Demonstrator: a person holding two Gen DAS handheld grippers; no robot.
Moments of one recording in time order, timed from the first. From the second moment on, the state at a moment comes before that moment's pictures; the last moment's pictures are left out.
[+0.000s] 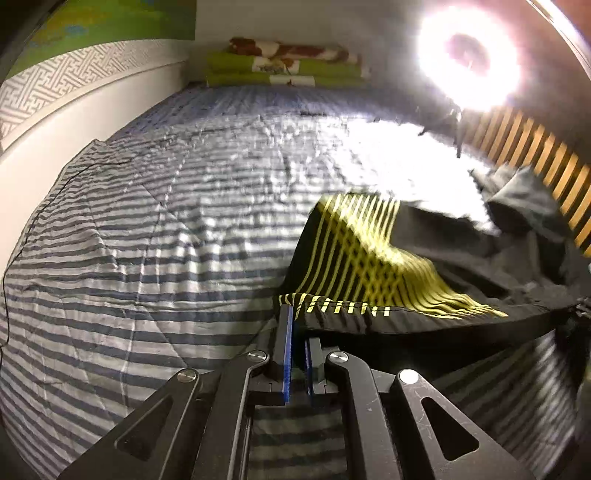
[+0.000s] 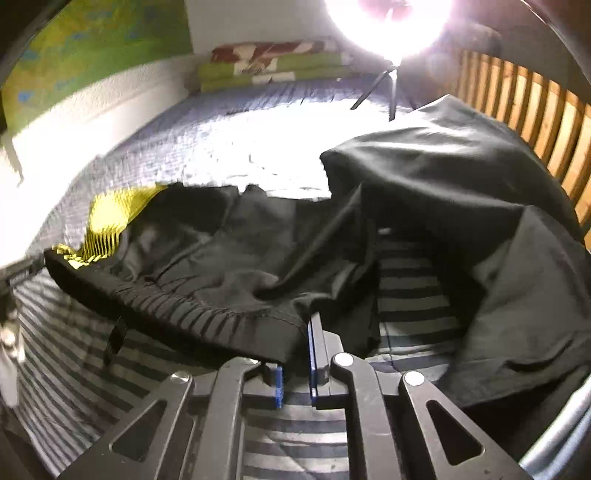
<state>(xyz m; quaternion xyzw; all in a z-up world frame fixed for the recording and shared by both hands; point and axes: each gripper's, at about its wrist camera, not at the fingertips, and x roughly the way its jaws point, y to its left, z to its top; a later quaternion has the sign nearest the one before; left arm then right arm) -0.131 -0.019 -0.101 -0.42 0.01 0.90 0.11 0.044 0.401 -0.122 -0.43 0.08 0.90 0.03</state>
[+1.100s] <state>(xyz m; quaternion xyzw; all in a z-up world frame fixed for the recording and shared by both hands) 0.099 -0.123 0.179 -0.30 -0.02 0.95 0.08 0.139 0.320 0.137 -0.36 0.01 0.93 -0.12</state>
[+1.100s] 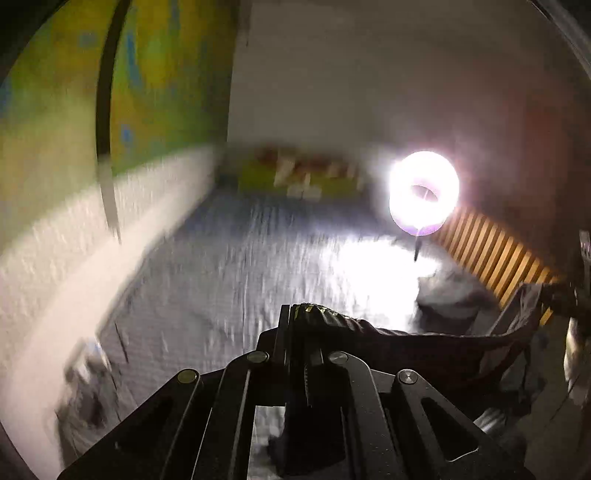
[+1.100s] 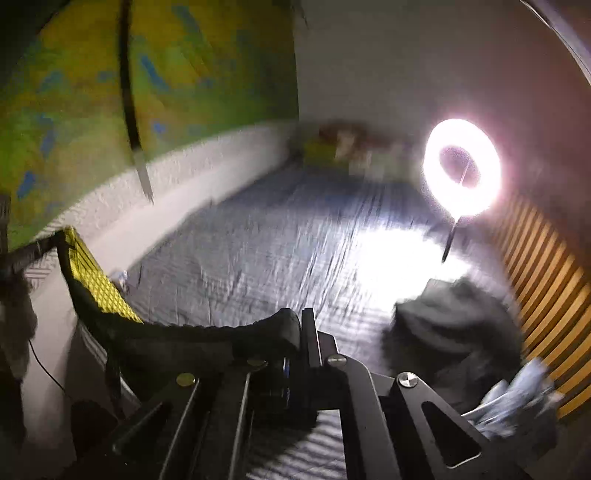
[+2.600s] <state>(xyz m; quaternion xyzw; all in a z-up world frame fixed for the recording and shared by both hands) -0.100 -0.149 -0.108 -0.55 0.00 0.83 0.07 -0.002 0.287 -0.136 -0.65 0.05 0.75 -0.08</state>
